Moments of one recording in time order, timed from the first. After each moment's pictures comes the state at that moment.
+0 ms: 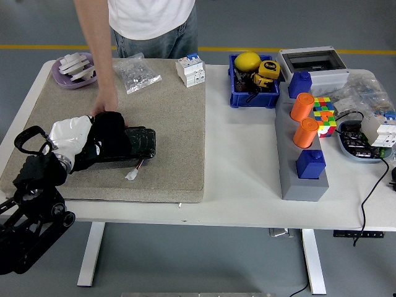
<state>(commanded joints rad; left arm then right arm) -0.31 0.36 -0.99 -1.37 2.20 0.09 0.59 0.14 -0.47 0.42 0.40 -0.30 -0.04 -0.18</state>
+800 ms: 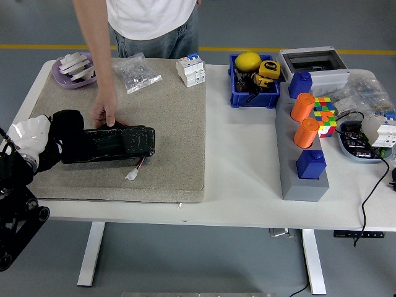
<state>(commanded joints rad) -0.26 0.39 -1.13 -1.32 2.23 0.09 0.60 0.13 -0.48 0.42 0.40 -0.30 -0.04 -0.18</state>
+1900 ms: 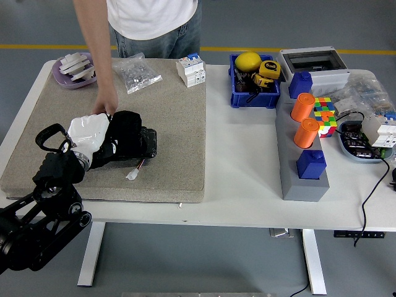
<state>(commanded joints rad) -0.40 0.31 -0.85 -1.37 2.19 0.09 0.61 0.14 -0.48 0.42 0.41 -0.30 -0.04 -0.18</state>
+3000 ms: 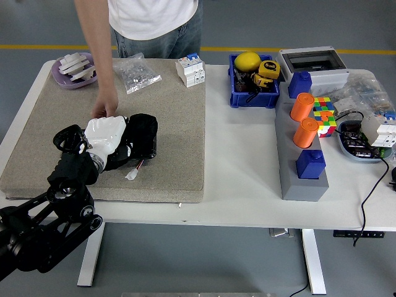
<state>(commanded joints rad) -0.40 0.29 -0.84 -1.37 2.21 0.07 0.63 0.14 -0.48 0.42 0.40 -0.30 -0.04 -0.18</state>
